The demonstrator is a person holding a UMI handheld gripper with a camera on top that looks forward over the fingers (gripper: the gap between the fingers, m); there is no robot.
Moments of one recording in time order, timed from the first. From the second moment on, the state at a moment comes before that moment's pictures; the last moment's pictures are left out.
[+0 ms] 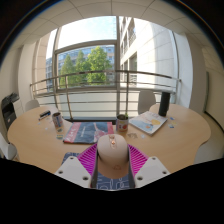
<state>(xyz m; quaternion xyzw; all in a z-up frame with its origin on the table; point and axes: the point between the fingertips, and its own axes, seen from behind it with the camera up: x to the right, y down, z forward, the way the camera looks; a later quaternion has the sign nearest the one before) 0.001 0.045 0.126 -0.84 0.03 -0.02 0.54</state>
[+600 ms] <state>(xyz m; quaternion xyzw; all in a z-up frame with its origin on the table) -0.047 -0.002 0.056 -0.89 0.00 -0.04 0.45</state>
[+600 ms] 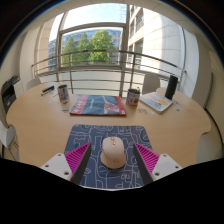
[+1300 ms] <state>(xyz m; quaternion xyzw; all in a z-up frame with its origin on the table) -0.092 -0.214 0.172 -0.88 -0.01 -0.03 0.48</state>
